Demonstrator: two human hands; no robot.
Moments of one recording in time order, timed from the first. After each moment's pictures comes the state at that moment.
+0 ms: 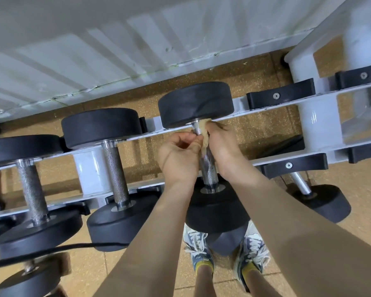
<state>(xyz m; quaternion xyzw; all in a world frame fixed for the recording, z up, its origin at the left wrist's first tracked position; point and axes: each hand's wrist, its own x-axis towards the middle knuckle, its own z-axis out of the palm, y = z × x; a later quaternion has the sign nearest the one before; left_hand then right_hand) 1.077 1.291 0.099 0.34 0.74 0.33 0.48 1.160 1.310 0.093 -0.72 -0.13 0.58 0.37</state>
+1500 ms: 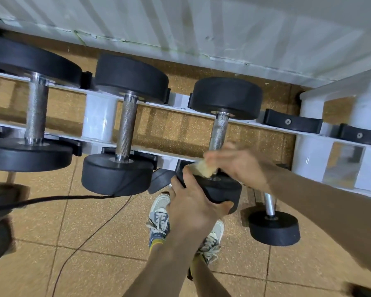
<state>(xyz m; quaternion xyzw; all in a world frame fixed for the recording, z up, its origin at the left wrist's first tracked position) 1.090 1.172 0.120 0.41 0.78 0.00 0.48 1.234 1.287 0.082 -0.31 -0.91 0.28 0.00</state>
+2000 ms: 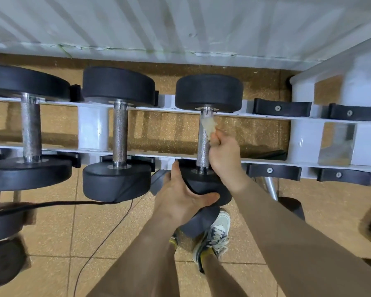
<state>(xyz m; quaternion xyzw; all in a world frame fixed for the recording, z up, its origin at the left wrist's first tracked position) 1.050 1.182 0.117 0.45 0.73 -0.01 0.52 1.167 1.266 0.099 -0.74 -0.49 0.43 0.19</state>
